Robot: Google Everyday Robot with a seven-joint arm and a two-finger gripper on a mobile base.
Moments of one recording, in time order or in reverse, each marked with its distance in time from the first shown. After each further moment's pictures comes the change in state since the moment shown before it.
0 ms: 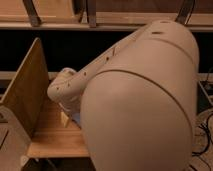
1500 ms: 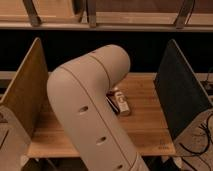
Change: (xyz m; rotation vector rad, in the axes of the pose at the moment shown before) arm -0.006 -0.016 0.141 -0.138 0.252 0.081
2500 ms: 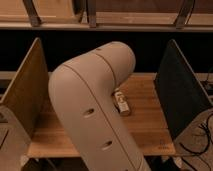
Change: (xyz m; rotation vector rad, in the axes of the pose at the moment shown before) arm -0.024 0.002 -0.049 0.055 -0.134 -0.055
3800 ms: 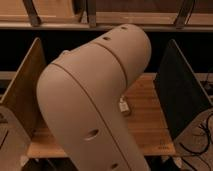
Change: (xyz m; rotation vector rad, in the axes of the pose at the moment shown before) arm -0.045 -0.087 -0.108 0.290 -0.164 -0.065
